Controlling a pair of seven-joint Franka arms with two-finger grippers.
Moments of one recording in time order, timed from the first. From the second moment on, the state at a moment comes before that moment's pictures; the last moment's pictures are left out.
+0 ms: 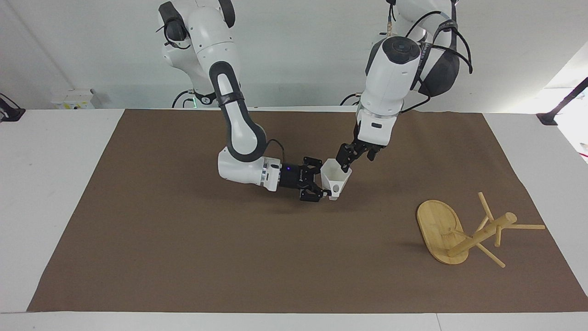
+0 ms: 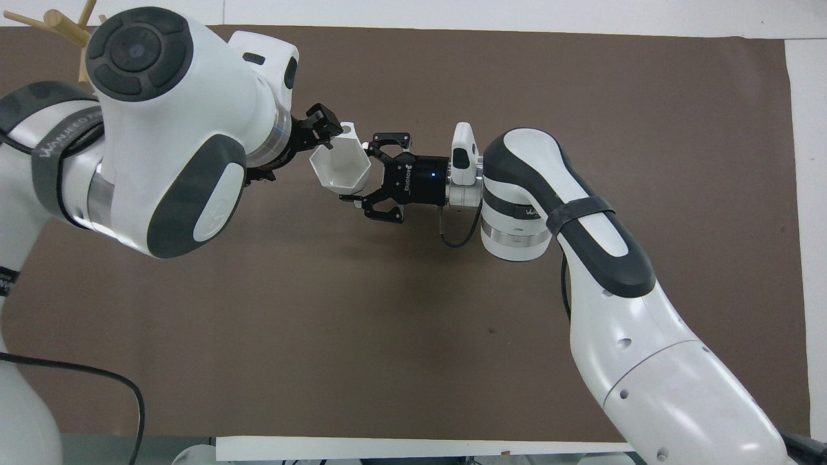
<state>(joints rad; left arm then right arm) -0.63 0.23 0.09 -1.57 -0.04 1.87 -0.93 0.48 0.50 -0.03 -1.81 1.87 2.09 -2.33</state>
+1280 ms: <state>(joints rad) -0.64 0.25 0.11 -1.59 -0.05 1.87 -1.00 0.45 0.49 -0.03 -1.80 1.89 2.09 -2.33</state>
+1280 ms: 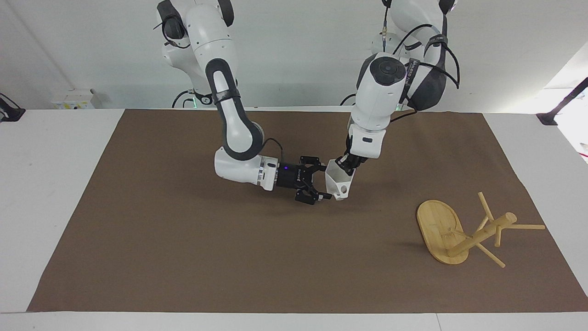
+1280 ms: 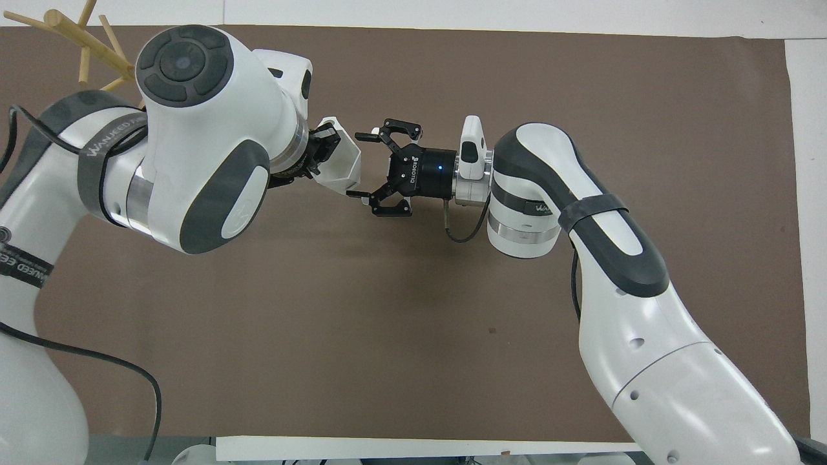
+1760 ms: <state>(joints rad) -0.58 -0.01 0.12 -2.02 -0.04 2.30 -0.98 0.19 0.38 -0.04 -1.79 1.41 1.99 -2.21</state>
